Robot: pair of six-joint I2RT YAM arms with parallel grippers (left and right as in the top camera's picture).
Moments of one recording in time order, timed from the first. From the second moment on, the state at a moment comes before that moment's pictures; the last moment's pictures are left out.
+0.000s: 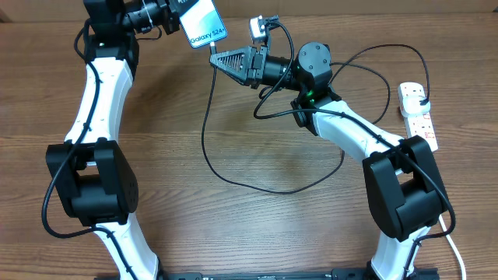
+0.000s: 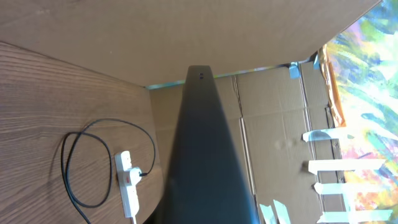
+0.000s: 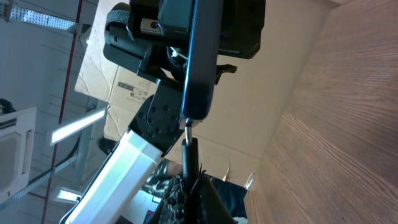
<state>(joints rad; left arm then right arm) 0.04 2.05 1.79 0.23 1.16 -1.33 0.43 1.98 1.33 0.90 -0.94 1.43</state>
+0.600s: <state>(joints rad) 0.03 2.06 1.79 0.23 1.16 -1.31 0.43 1.98 1.33 0.87 -0.95 1.41</state>
